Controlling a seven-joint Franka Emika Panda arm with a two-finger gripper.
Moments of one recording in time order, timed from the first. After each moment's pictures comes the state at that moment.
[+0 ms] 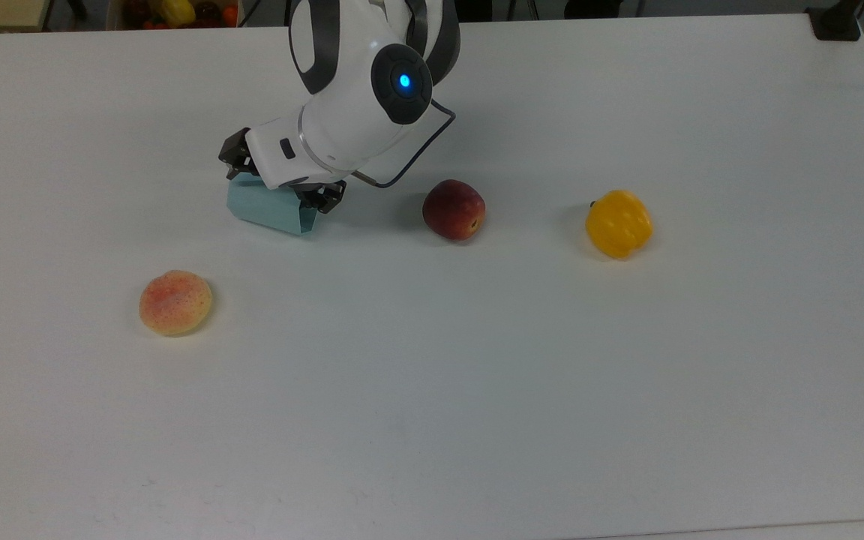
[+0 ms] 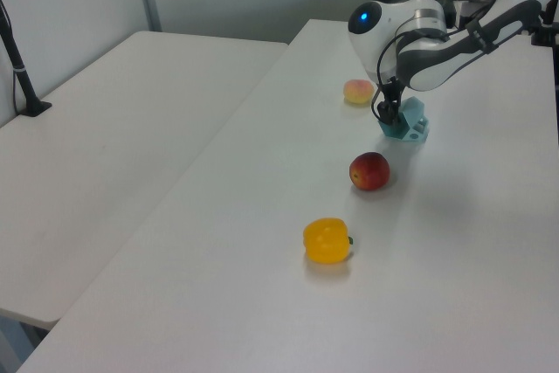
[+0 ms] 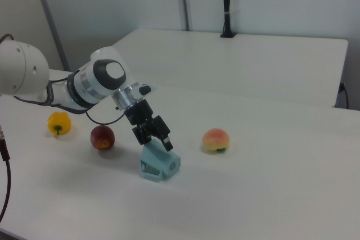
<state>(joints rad) 0.18 0.42 -0.12 -1.75 -0.60 1.92 0.52</state>
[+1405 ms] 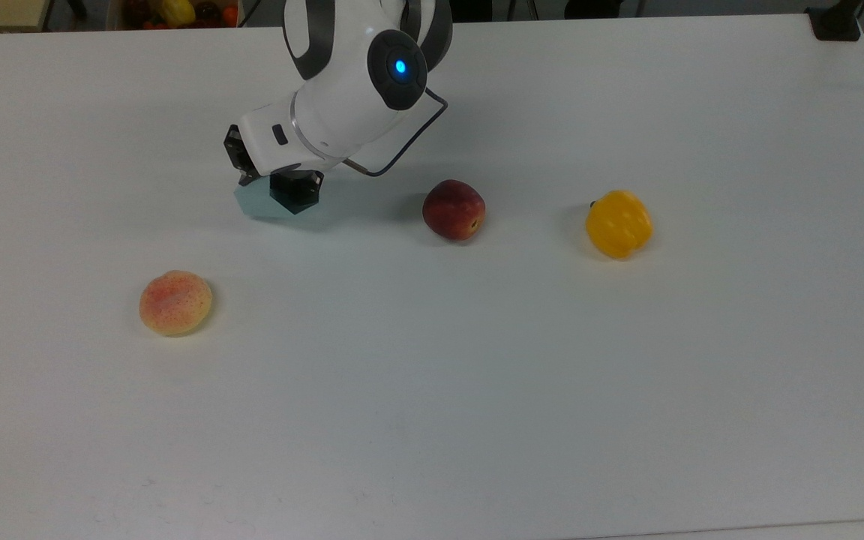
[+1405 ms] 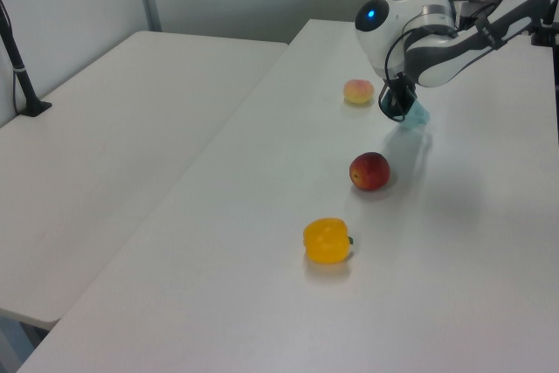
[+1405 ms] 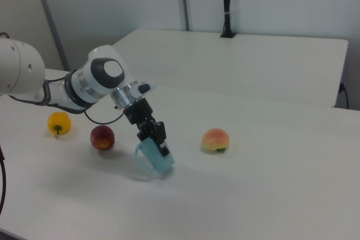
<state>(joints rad) 0.18 0.38 -0.13 -1.79 -0.62 1.93 0.52</state>
